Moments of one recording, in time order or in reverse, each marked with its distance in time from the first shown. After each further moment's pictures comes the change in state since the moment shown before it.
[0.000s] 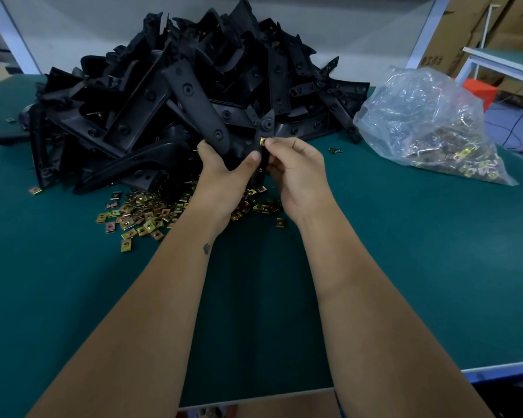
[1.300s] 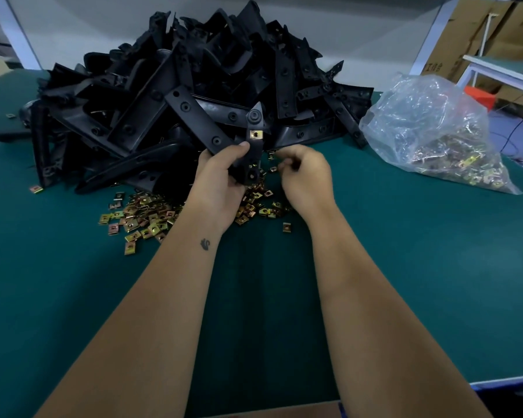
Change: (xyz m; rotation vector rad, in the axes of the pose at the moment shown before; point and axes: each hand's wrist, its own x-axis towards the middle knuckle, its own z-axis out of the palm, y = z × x) left_hand 0.006 0.013 0.000 -0.681 0.096 -0.213; right_hand 0.027 0.018 -0.023 -1.015 0.070 -0.335
